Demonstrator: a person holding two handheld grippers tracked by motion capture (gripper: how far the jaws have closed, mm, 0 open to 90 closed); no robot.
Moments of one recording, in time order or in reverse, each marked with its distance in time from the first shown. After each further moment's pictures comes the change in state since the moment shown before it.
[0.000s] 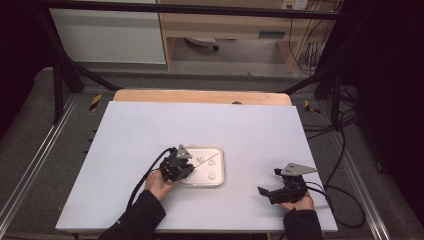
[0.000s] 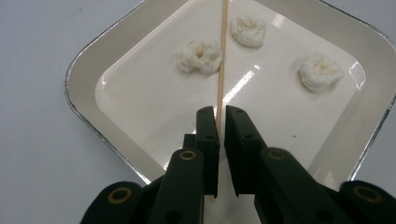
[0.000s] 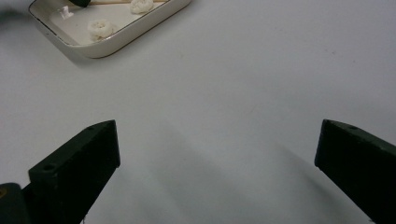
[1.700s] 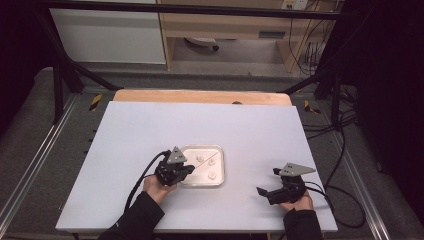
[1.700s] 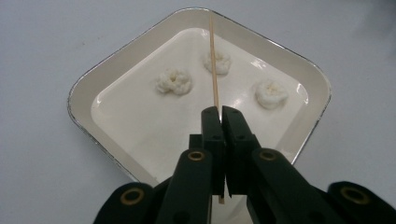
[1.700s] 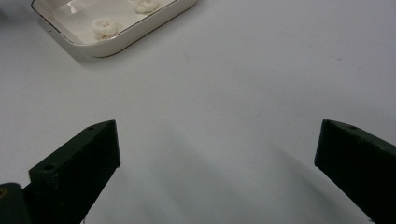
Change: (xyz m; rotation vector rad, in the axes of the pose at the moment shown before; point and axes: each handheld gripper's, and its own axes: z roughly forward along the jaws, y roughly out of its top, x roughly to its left) left arm -0.011 -0.008 -0.027 -0.141 -0.042 -0.007; right arm 0.004 0.003 0.001 0.007 -0.003 -0.027
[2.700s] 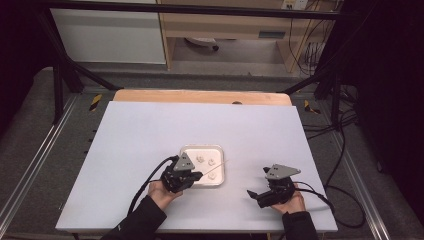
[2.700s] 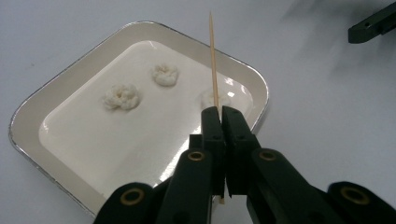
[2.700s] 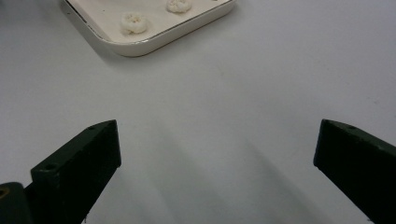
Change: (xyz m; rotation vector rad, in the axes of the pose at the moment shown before) left arm -0.029 0.009 -0.003 0.007 -0.072 0.076; right arm 0.030 0.020 0.013 0.045 -0.017 -0.165
